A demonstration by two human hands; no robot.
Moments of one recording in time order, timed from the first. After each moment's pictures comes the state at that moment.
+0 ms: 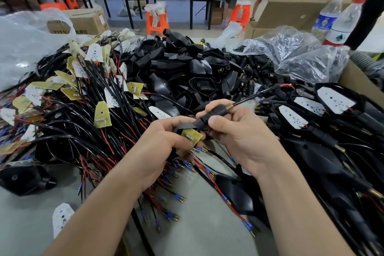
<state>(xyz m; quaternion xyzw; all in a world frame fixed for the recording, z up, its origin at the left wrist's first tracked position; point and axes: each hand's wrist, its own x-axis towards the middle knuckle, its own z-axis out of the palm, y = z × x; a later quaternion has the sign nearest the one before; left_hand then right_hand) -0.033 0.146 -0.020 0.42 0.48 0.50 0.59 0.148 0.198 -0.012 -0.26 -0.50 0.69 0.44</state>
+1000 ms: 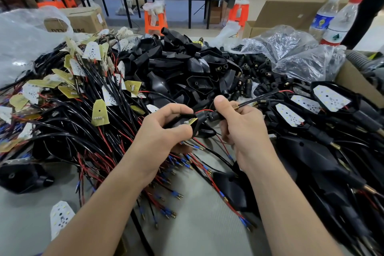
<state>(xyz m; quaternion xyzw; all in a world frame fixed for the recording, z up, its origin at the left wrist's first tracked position) -0.027 0.142 -0.019 0.47 0.50 0.54 0.48 0.139 0.201 -0.015 -0.45 -0.45 0.56 0.53</state>
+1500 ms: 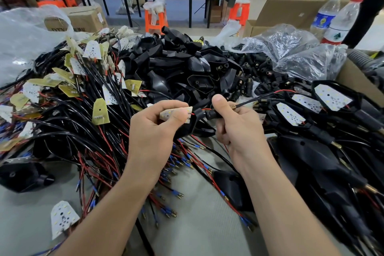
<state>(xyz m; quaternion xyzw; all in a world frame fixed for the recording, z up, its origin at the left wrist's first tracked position) -0.013 0.139 -0.016 0.44 0.55 0.64 0.30 0.134 0.199 -0.017 -0.44 -0.42 0.60 0.52</state>
